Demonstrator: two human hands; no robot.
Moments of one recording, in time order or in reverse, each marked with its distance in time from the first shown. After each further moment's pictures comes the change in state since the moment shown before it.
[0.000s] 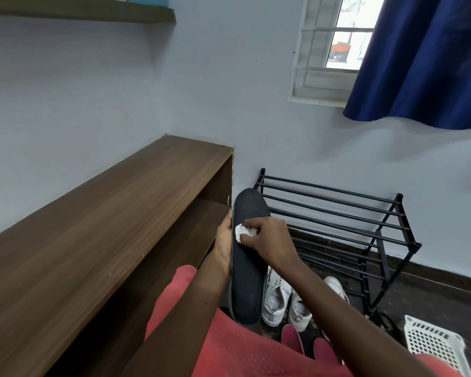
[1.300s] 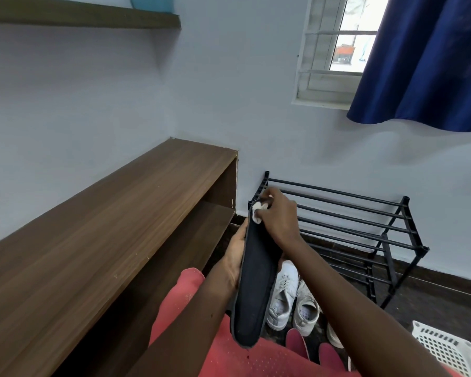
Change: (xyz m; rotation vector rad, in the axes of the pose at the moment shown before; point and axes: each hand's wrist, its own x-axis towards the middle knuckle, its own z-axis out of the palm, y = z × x) left_hand 0.003 -0.016 -0.010 0.132 -0.127 -0.189; right_hand 0.043 0.002 -0.010 0.126 0.227 0.118
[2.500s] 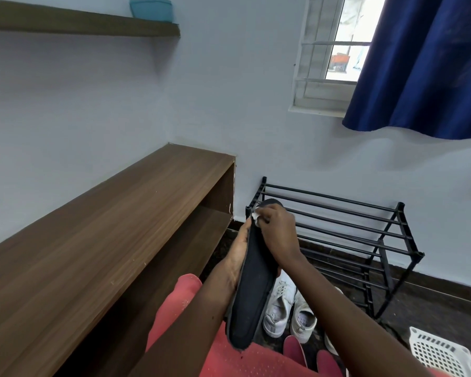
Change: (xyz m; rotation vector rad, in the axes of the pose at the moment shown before) left_hand 0.019 0.002 0.001 -0.084 0.023 0.065; right_hand -0.009 0.016 0.006 -0.099 0.029 -0.180
